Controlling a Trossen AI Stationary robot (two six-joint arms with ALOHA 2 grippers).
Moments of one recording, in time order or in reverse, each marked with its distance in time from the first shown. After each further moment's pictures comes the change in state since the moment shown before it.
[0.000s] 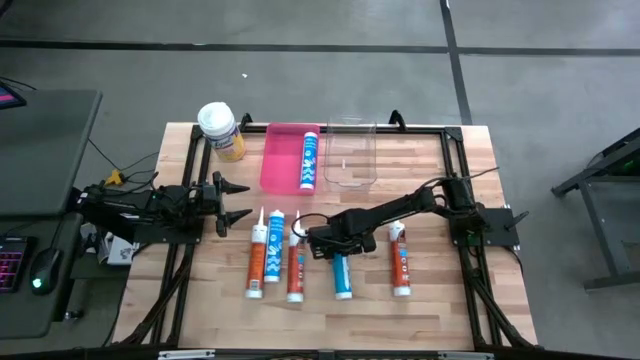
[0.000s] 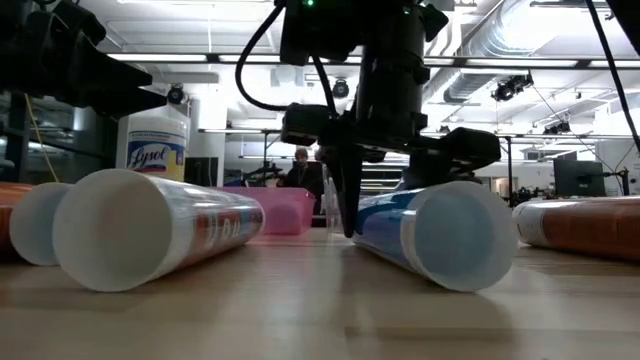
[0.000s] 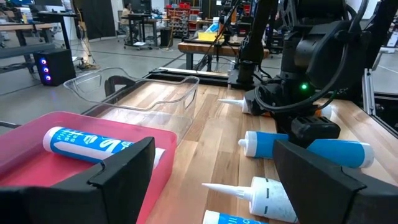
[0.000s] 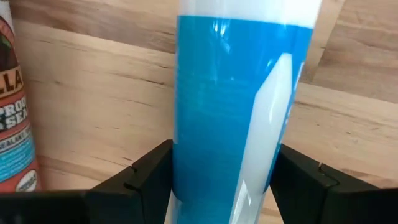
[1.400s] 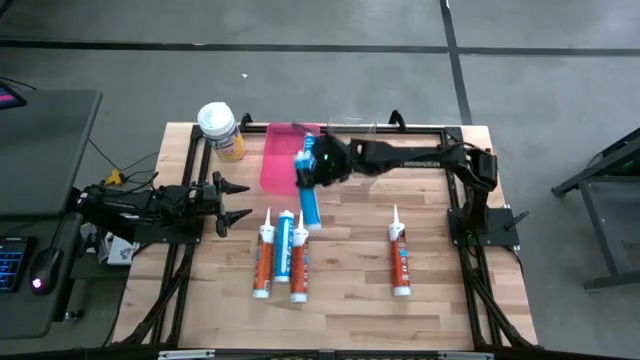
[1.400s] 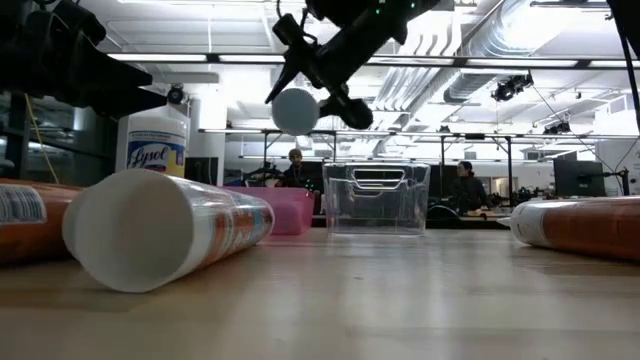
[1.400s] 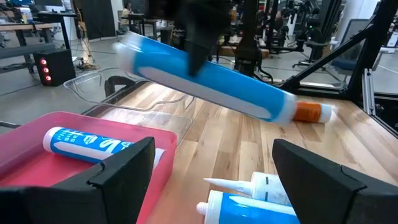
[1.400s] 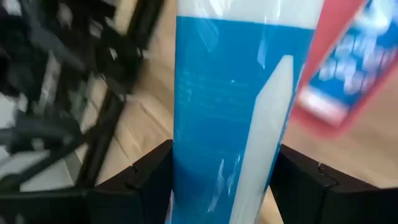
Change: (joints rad) left arm 0.000 0.000 0.000 0.000 0.000 0.000; right arm -0.391 -0.236 0.000 0.461 -0.106 -0.576
